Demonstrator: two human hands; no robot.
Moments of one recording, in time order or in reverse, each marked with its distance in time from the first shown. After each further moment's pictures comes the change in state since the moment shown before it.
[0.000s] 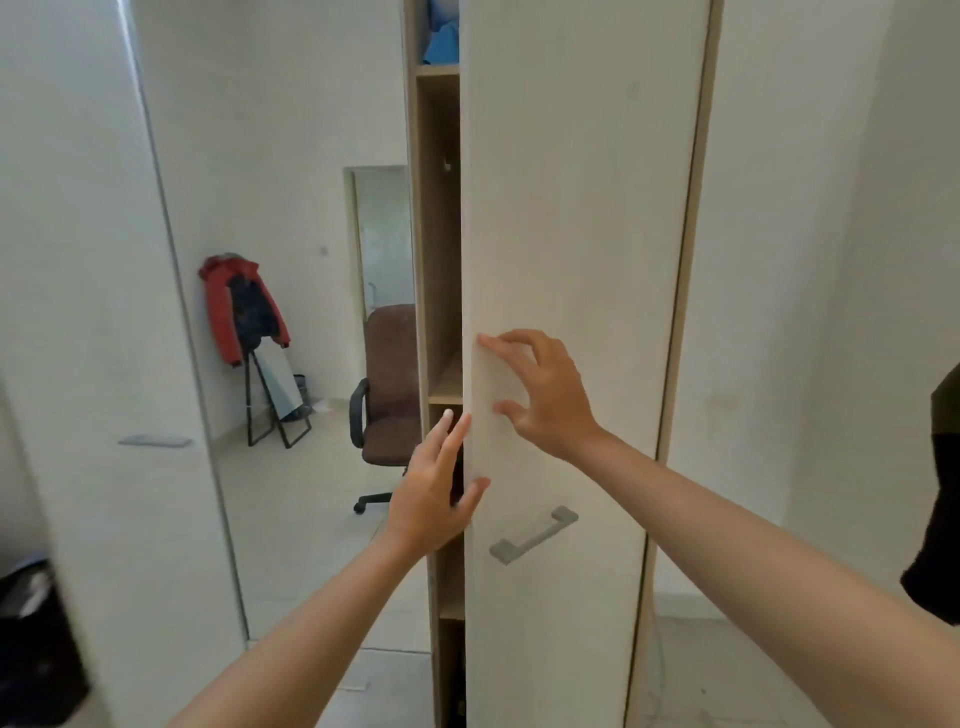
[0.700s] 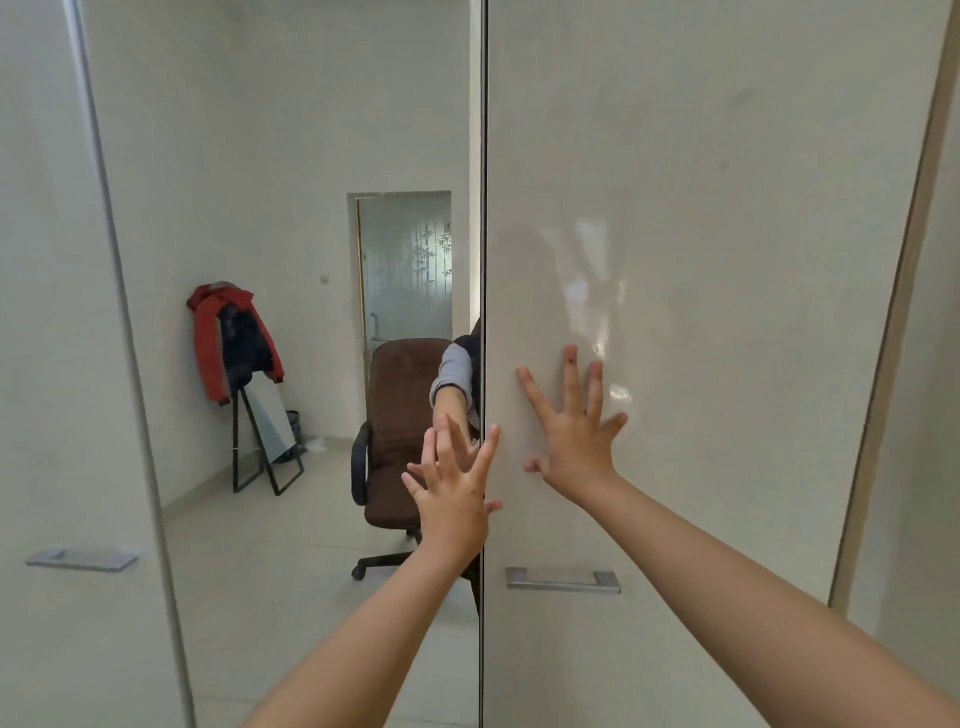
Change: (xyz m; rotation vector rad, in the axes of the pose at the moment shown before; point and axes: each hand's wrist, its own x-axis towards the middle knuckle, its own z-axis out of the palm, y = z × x) left_hand 0.168 -0.220 0.074 0.500 -0.076 -0.277; right_hand 0.143 0.087 0.210 -0.397 -0.301 0.367
